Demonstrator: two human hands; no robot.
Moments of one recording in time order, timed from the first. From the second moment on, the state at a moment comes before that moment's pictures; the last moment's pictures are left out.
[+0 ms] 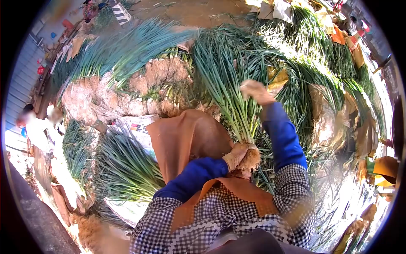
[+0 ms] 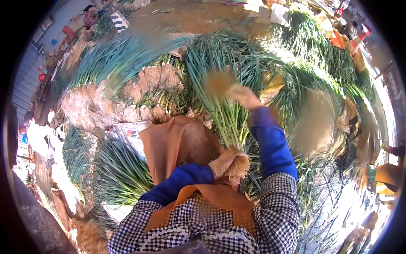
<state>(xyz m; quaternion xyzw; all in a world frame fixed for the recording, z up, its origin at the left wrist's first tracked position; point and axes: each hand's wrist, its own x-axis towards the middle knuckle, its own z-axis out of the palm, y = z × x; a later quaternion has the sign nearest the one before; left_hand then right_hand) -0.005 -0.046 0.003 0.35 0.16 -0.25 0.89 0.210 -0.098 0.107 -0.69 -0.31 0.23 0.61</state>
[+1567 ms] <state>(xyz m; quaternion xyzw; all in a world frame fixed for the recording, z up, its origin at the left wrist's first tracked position) -0.136 0.175 0.302 0.15 0.04 0.01 0.99 0.190 -0.124 0.006 -0.20 0.12 -0.06 0.97</state>
